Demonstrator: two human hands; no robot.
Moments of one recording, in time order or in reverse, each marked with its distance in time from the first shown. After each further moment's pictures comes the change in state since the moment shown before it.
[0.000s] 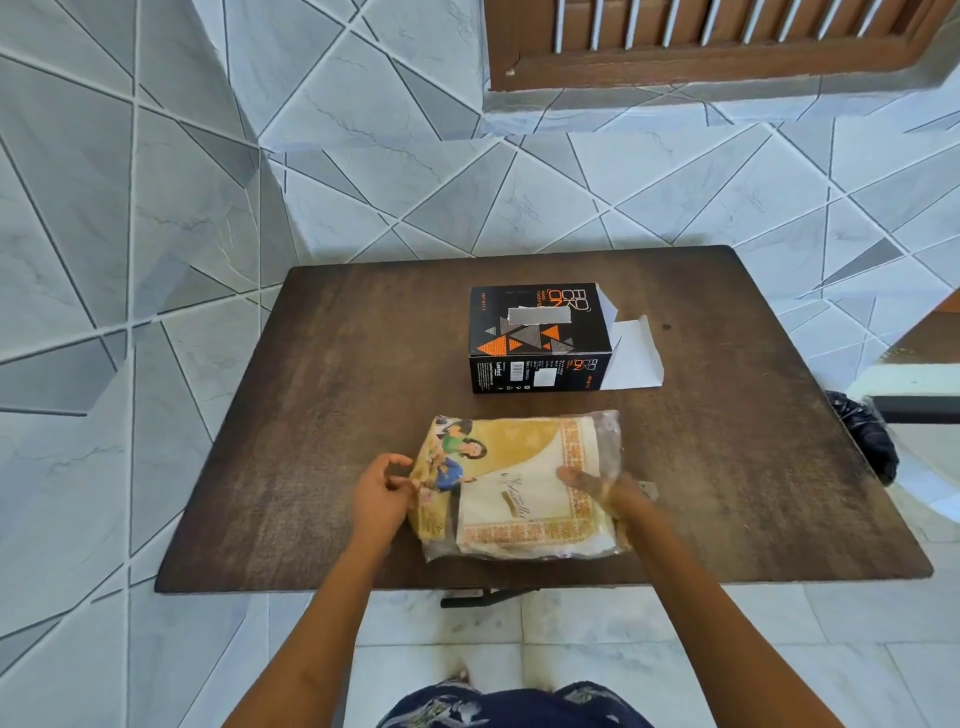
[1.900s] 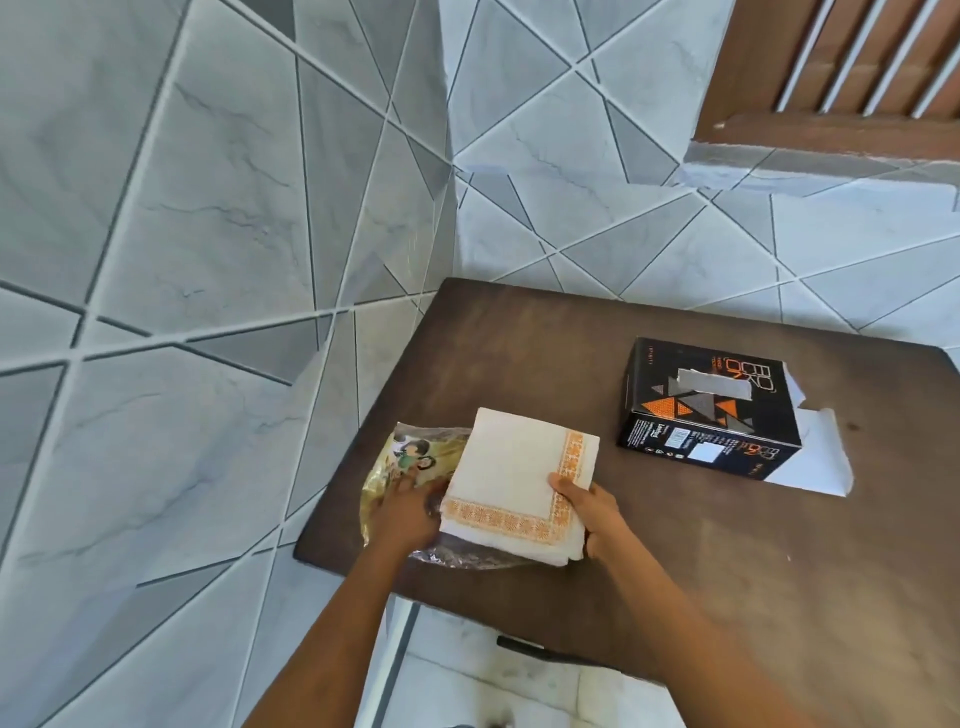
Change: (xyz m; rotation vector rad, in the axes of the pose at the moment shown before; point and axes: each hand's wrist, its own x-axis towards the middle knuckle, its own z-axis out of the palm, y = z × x) left_hand 0.048 -0.060 -0.114 0.770 -0.083 -0.026; right_hand 0.043 -0.021 0.186 0.048 -0.065 0.083
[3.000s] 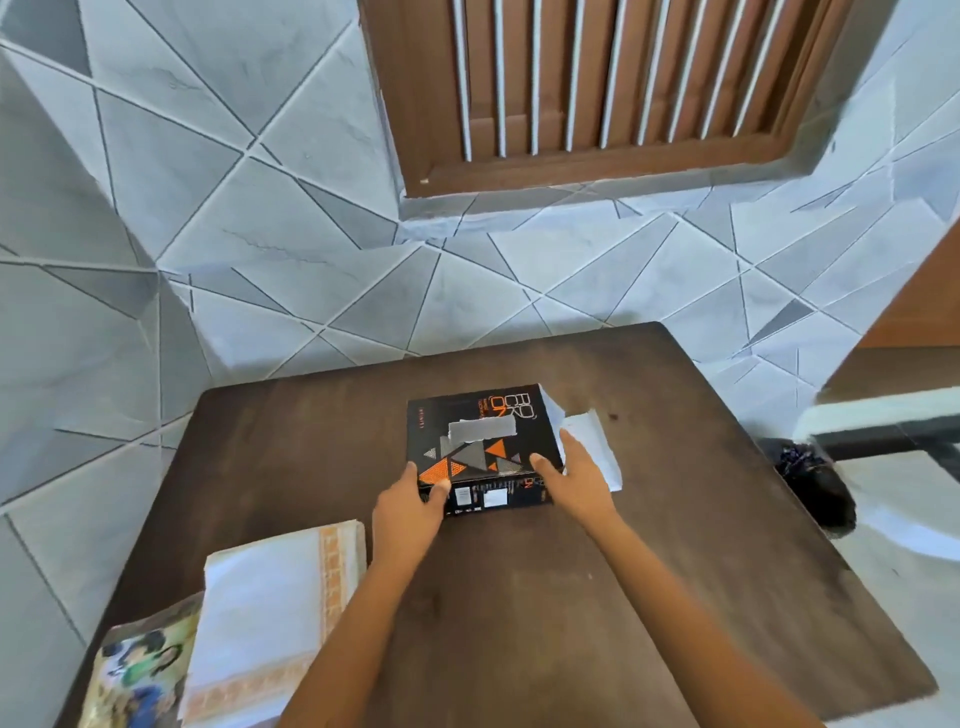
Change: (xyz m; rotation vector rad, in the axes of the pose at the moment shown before) left_hand 0.041 0.281 -0.006 -0.307 0.098 0.240; right_hand 0.015 -0.111 -0.202 -0.635 0.476 -0.490
